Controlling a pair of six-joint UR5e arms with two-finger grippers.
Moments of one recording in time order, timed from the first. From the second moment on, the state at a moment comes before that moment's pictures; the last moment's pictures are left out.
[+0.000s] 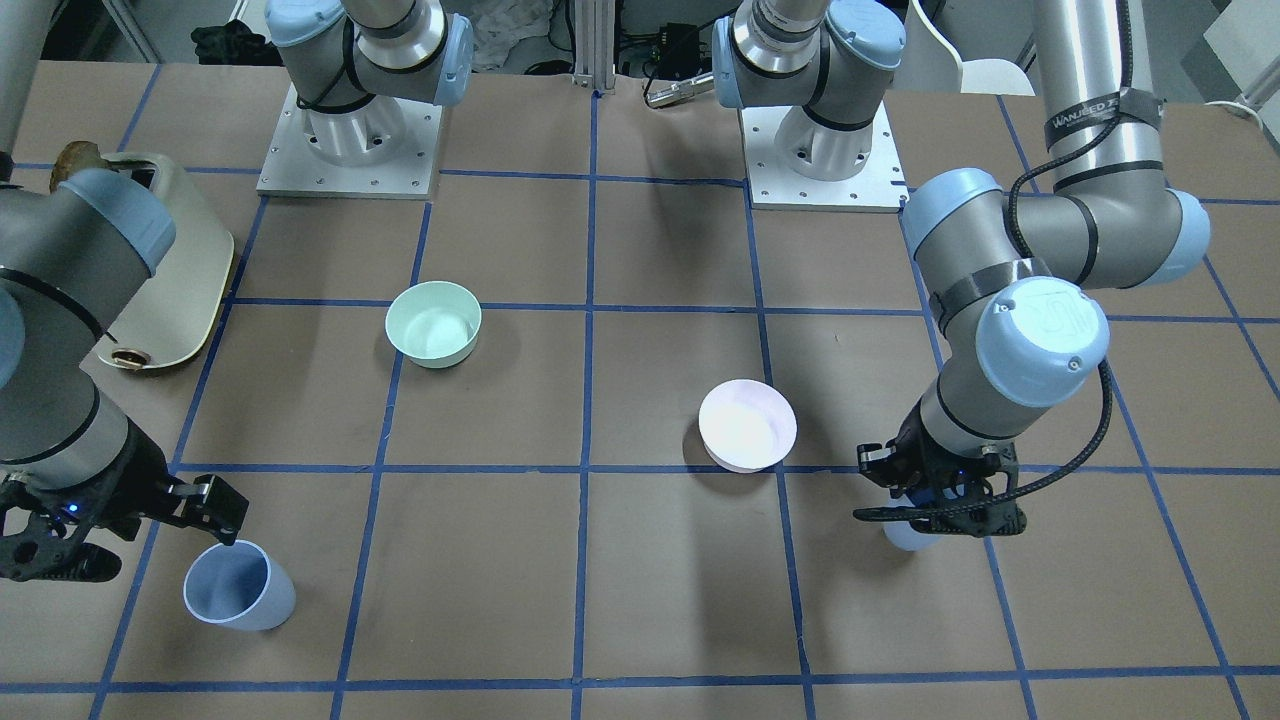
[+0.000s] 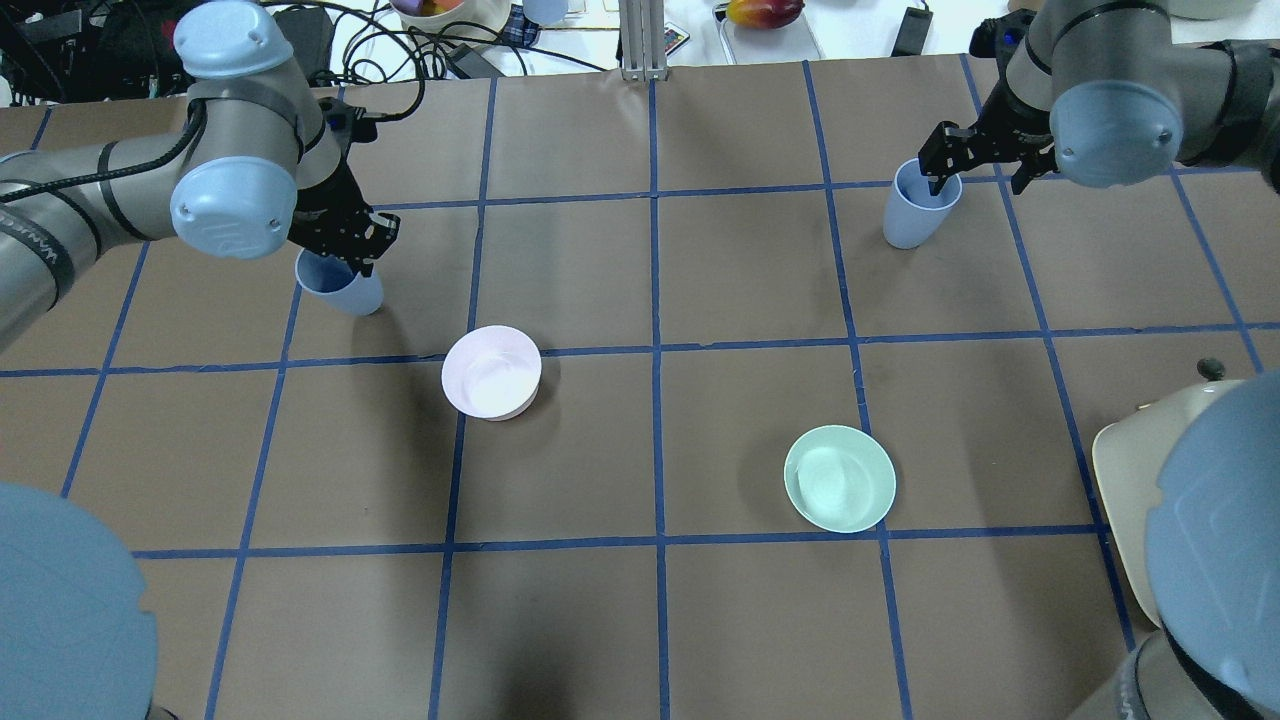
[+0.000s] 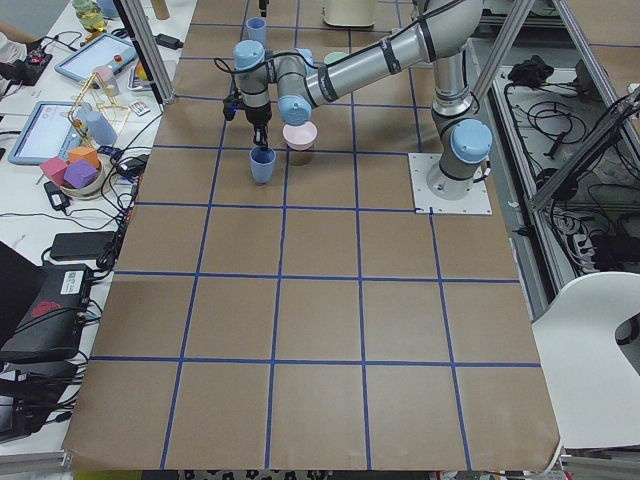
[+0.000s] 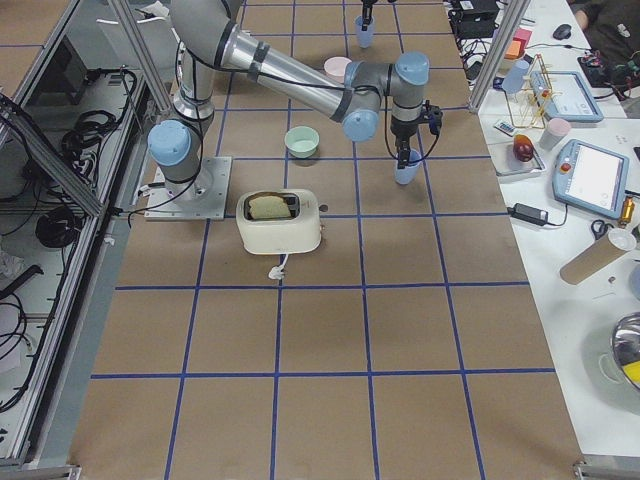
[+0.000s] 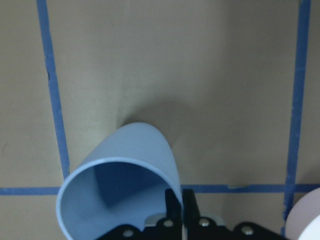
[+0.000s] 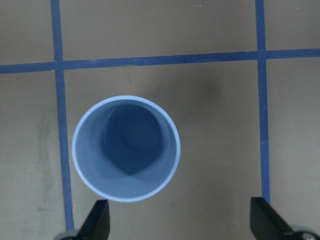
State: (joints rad) left arm -1.51 -1.96 -1.59 -1.14 1.66 0.12; right arm 1.36 -1.13 1.57 -2.12 -1.56 -0.17
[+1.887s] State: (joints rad) left arm -1.85 -1.94 -1.43 -1.33 1.51 -0.44; right arm 1.36 -1.11 1.55 -2.13 -1.54 -0.15
